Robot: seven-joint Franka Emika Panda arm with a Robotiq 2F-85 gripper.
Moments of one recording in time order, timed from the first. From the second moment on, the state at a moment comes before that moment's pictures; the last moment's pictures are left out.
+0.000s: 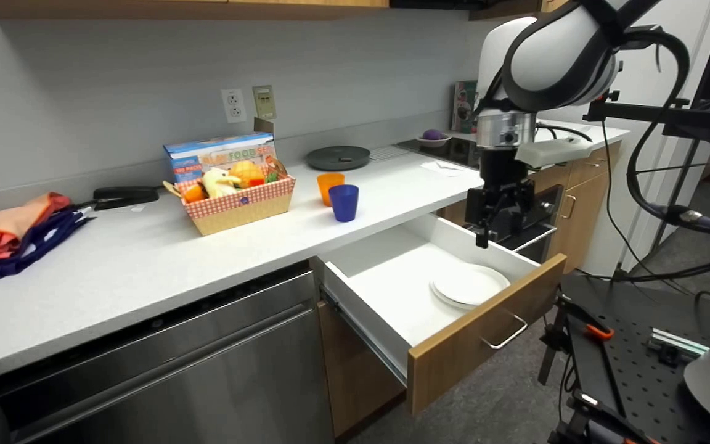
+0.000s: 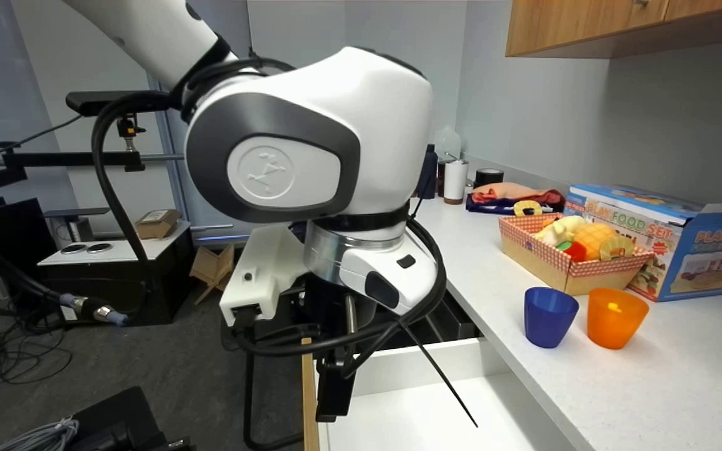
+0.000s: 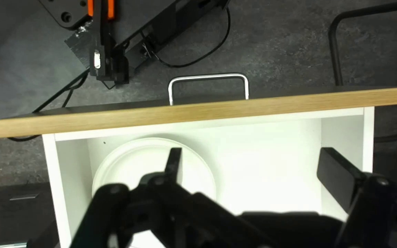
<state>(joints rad) -0.16 -0.26 -0.18 -2.69 0.11 2.29 0.22</state>
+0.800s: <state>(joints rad) -0.16 -0.41 -0.18 -2.74 0.11 2.31 0.16</state>
